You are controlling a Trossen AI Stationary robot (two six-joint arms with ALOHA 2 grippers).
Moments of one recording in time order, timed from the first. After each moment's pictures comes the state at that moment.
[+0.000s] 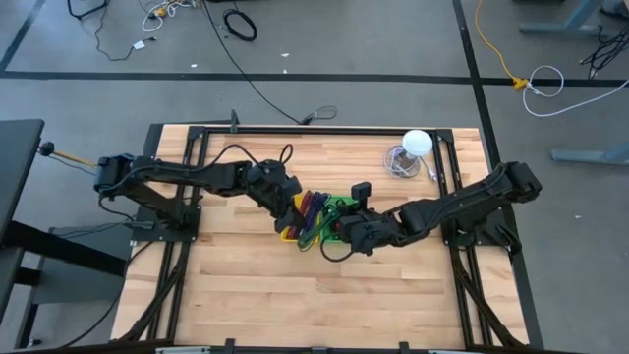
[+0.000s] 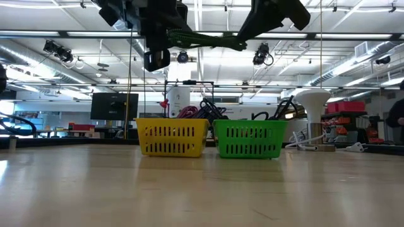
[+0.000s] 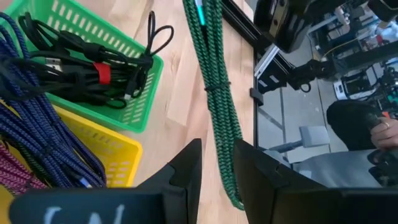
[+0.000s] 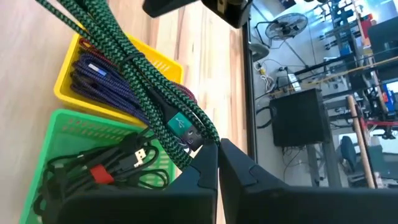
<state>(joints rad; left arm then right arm) 0.08 1.42 0.97 -0.13 0.44 -0.62 0.35 1.55 1.25 -0.59 0.77 -0.27</state>
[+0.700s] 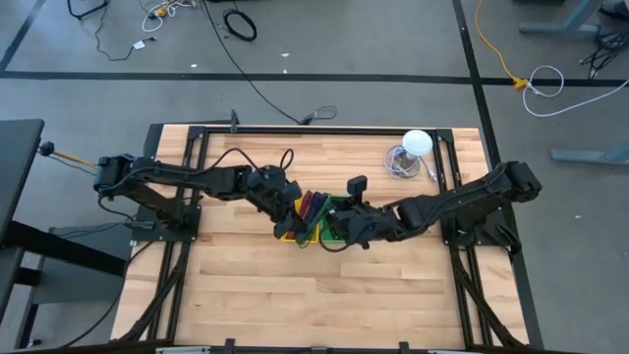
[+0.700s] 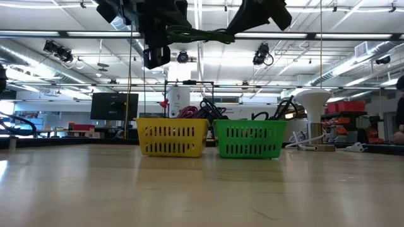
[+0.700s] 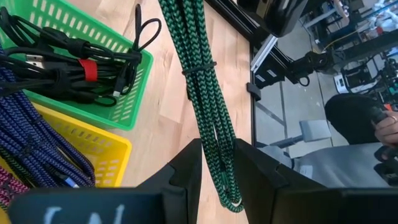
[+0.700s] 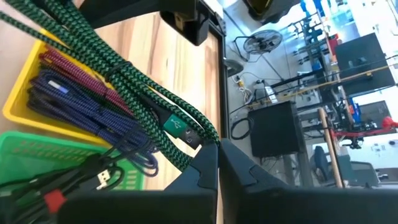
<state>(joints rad) 0.03 1.42 0.97 -0.12 0.41 -0.61 0.30 1.55 1.25 -0.45 0.81 -0.43</state>
